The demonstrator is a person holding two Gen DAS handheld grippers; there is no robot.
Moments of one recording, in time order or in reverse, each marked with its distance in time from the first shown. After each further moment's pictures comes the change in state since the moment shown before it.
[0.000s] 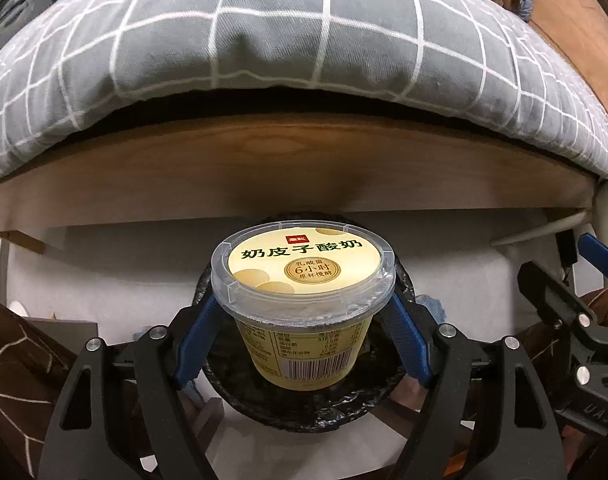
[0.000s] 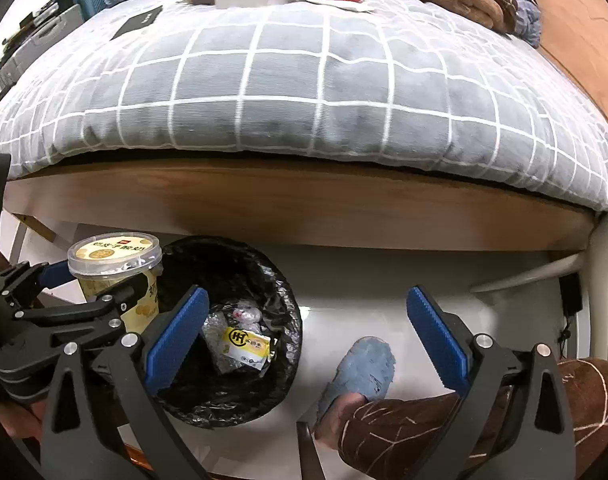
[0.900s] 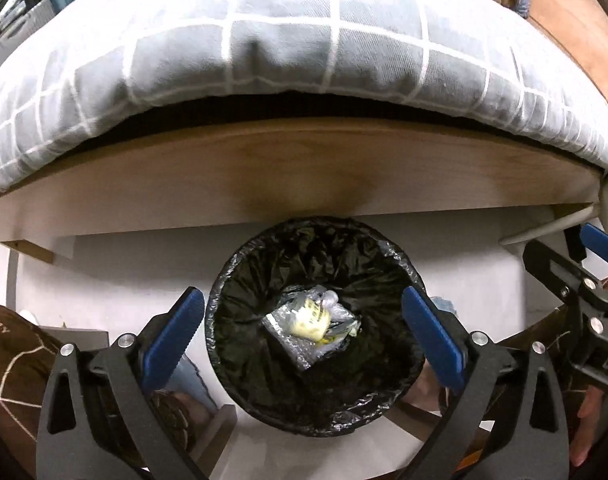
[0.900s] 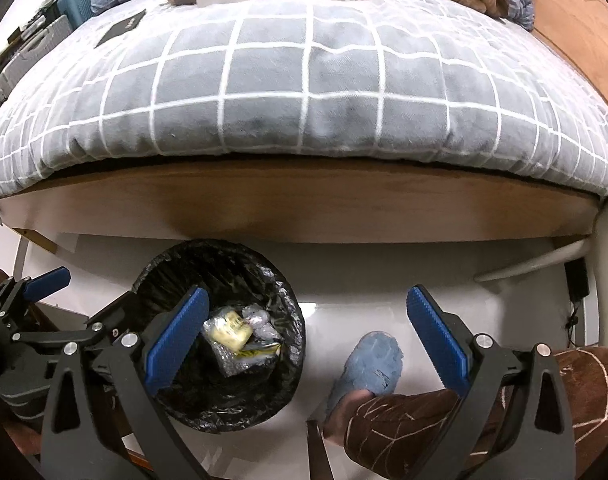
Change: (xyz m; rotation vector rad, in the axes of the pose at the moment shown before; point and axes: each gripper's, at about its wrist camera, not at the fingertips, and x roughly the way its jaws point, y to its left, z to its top) left arm -0.013 0.003 0.001 0.025 -0.037 0.041; right arm 0.006 -0.005 0.005 0.041 0.013 0.014
